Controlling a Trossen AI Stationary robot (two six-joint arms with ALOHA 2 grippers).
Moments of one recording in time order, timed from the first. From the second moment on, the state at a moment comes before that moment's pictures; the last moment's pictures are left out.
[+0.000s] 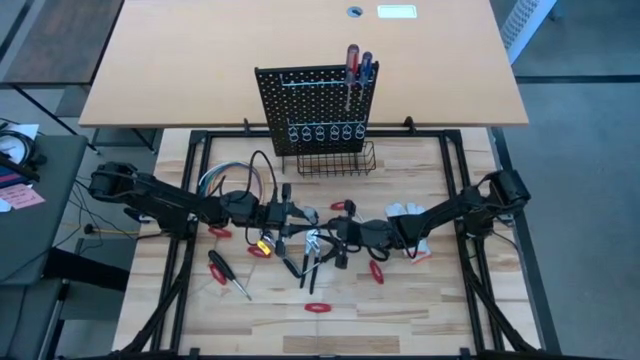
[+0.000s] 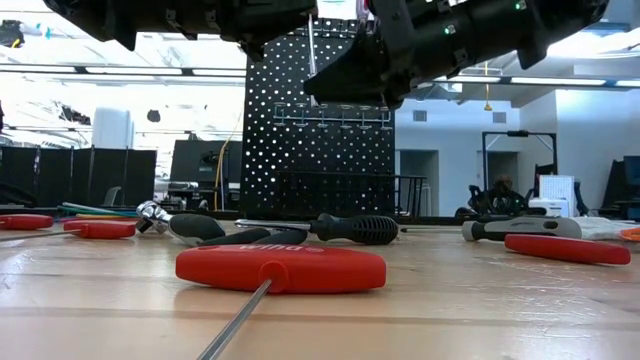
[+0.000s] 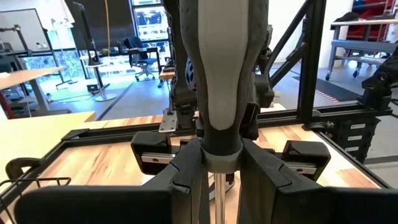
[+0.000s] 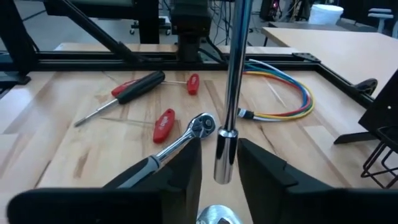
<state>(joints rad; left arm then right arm) -0.11 1.35 0.62 0.78 -0.06 0.11 0.24 1.72 0.82 0.62 0.42 0.05</state>
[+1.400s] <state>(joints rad) -0.09 1.05 0.62 0.28 -0.15 0.11 -0.13 1.51 1.19 0.23 0.52 -0.01</state>
